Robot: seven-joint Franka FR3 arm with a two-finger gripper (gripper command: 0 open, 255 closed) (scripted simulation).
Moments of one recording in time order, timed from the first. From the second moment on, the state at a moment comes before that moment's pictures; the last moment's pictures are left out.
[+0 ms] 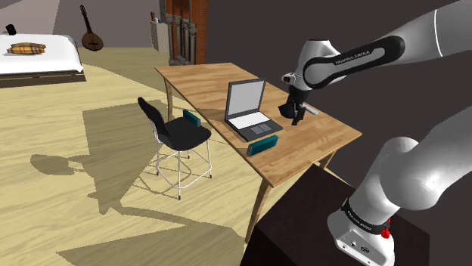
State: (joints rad) arm 0.17 -0.35 -0.47 -2.52 -0.27 2.22 -0.95
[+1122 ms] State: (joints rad) arm 0.18 0.35 -0.45 -2.29 0.18 2.62 -1.82
